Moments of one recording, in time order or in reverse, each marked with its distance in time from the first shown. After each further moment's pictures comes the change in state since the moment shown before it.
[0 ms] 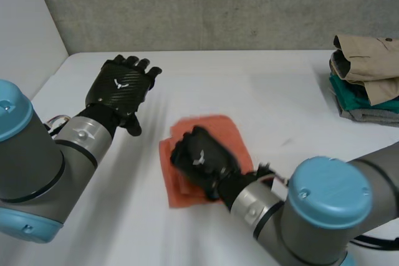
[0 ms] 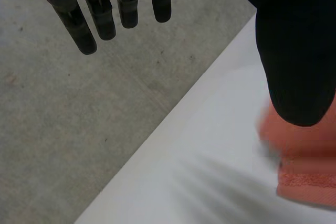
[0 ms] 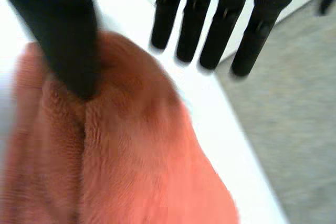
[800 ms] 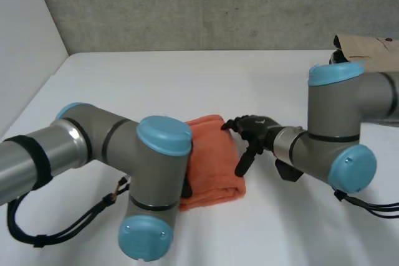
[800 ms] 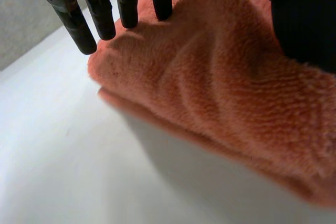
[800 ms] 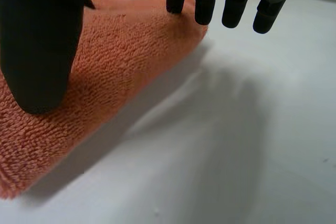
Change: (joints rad) left arm -0.335 -0.580 0.489 -0.405 -0.479 -0.288; right arm -0.280 0.301 -0.611 0.750 0.047 0.614; left_hand -0.008 0.000 0.000 0.000 -0.002; right_hand -0.449 -0.484 -0.502 -0.506 -0.478
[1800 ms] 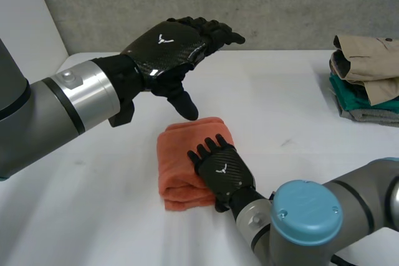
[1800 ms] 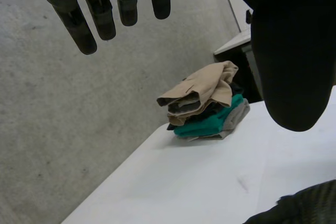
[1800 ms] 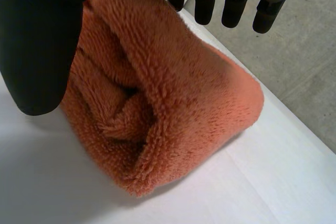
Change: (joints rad) left arm 0.334 0.576 -0.091 0.021 1.040 -0.008; right arm 0.310 -0.182 0.641 -0.821 0.253 -0.331; left_hand -0.022 -0.019 0.000 0.000 0.000; right_hand -0.033 0.000 0.000 0.000 0.000
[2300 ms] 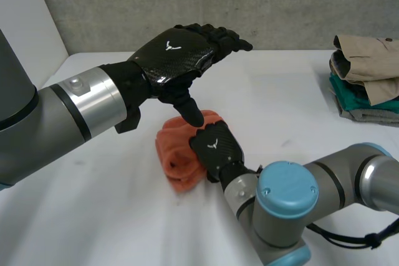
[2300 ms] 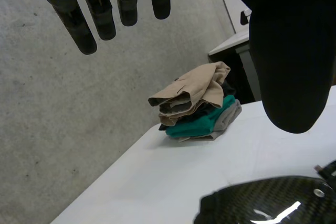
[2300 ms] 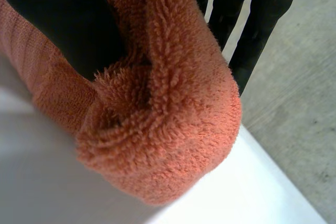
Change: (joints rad) left arm -0.027 -0.004 -0.009 0.001 -0.012 -0.003; right arm -0.010 0.119 -0.184 -0.080 0.004 -0.058; left_hand 0.000 0.000 0.000 0.000 0.000; right_hand 0.829 0.935 0.937 0.960 0.865
